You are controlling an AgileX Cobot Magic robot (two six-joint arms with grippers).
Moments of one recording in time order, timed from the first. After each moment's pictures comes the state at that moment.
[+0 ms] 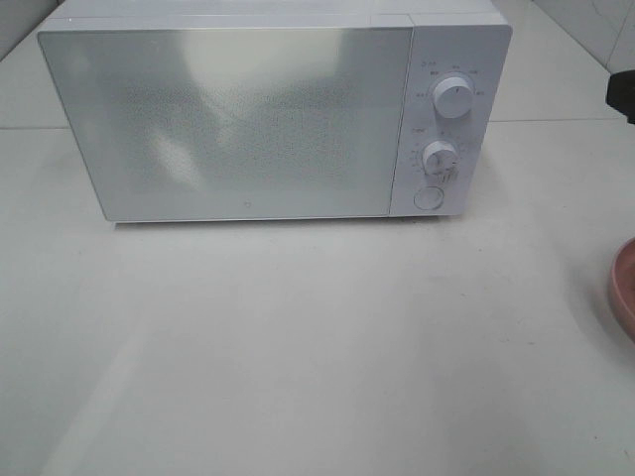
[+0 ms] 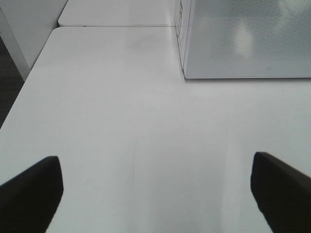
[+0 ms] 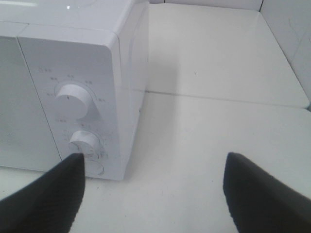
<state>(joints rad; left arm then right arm) 0.04 0.00 -0.49 -0.09 1.04 0.07 0.10 0.93 -0.52 -0.18 -0.02 0.14</state>
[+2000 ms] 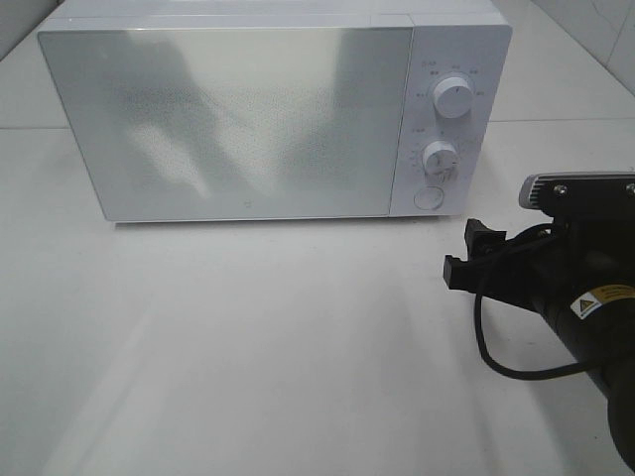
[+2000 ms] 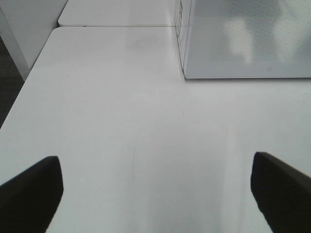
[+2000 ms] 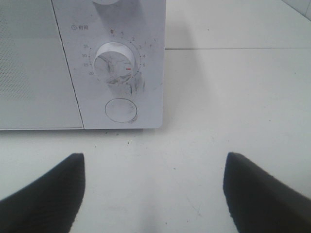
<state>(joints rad) 0.04 0.00 -0.49 -0.09 1.04 0.07 0.77 1.69 -0.24 0.84 -1.21 -0.18</state>
